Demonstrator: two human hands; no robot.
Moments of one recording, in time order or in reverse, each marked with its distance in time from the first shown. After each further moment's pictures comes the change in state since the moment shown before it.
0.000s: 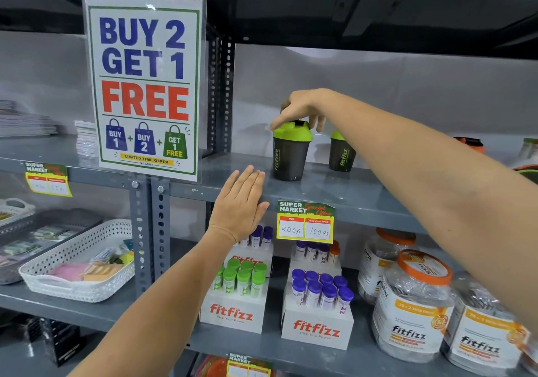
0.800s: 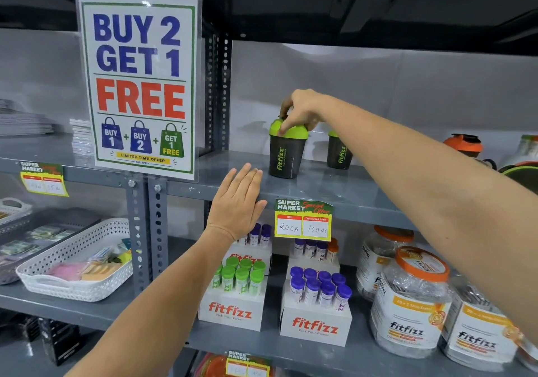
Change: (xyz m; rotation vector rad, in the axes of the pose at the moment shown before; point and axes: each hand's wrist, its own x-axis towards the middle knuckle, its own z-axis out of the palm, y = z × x) left_hand -0.001 0.001 -0.001 -0.021 -0.023 -0.014; right_hand 0.003 0.014 0.012 0.090 0.143 -0.047
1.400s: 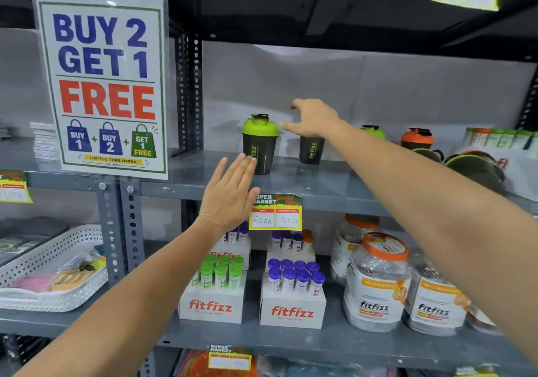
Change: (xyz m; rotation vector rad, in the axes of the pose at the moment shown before) left_hand 0.018 0.028 -0.023 -0.083 -0.003 0.036; right_hand -0.039 0.076 0.012 -0.125 0.328 -0.001
